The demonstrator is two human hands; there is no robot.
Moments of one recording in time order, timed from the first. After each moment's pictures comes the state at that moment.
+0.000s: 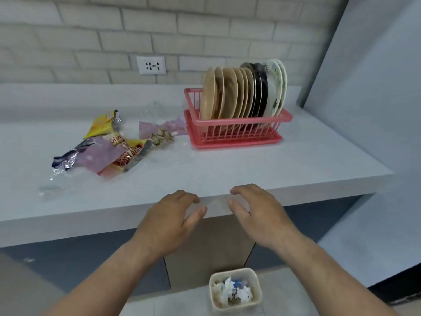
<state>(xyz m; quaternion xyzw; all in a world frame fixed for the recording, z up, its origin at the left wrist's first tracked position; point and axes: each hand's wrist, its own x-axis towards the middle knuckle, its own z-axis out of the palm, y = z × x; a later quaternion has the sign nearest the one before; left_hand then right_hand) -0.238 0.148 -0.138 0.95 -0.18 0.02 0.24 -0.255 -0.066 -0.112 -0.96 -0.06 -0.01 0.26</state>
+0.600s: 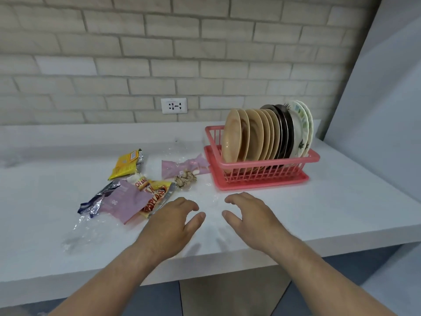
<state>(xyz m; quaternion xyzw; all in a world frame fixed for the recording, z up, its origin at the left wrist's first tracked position) -0.148 0.206 -0.096 0.96 -0.15 0.07 0.22 -0.149 -0.003 -0.078 -0.96 -0.09 0.00 0.26</state>
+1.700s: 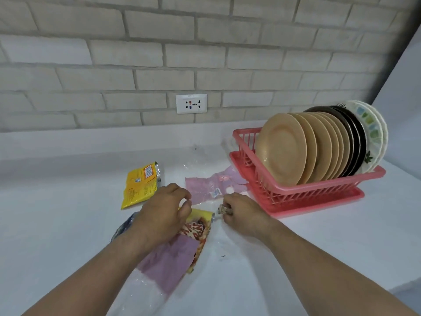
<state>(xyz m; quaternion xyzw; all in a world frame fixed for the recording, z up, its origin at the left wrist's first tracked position) 0.028 0.342 -0.100 0.95 -0.18 0.07 0.25 0.040 0.122 -0.127 -0.98 -0.08 0.06 0.16</state>
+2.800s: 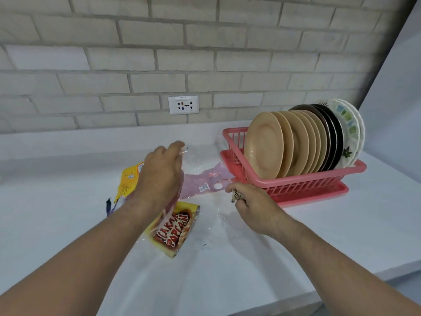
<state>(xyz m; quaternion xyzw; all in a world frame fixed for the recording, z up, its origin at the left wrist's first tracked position) 0.025 0.293 -0.048 0.91 -0.11 0.26 0.28 -0.016 0.069 -0.090 -0.94 -0.10 -0.01 0.34</state>
